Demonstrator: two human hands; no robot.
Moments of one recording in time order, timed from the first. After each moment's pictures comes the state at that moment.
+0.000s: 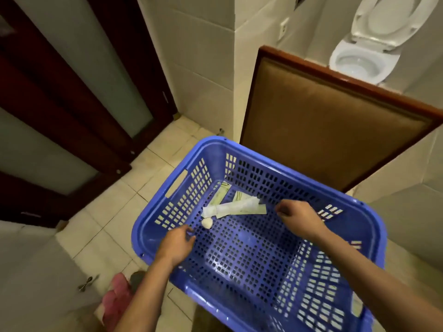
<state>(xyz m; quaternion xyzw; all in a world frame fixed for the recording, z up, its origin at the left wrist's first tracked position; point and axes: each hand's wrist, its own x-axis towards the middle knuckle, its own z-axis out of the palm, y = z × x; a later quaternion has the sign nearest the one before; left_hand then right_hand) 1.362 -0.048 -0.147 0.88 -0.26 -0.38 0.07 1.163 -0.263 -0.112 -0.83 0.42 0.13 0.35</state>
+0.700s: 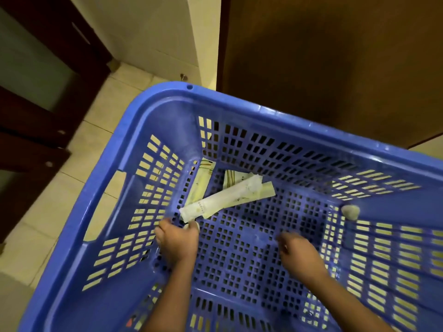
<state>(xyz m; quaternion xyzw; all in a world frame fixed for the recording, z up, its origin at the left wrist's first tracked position) 1.386 -0.134 -0.381 0.95 -0.02 -0.27 0.16 1.174 -0.223 -0.336 -0.72 0.52 0.28 0.36</state>
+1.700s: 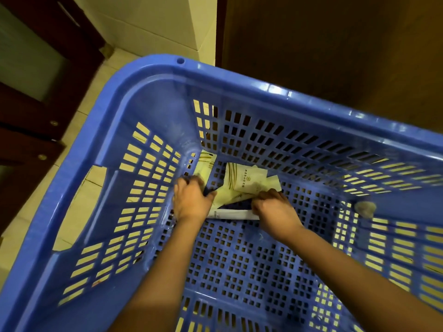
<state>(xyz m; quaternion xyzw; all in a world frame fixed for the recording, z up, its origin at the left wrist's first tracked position) 1.409 -0.204 -0.394 0.90 -0.30 -0.32 0.04 1.233 -0.270 -0.388 -0.88 0.35 0.24 0.21</state>
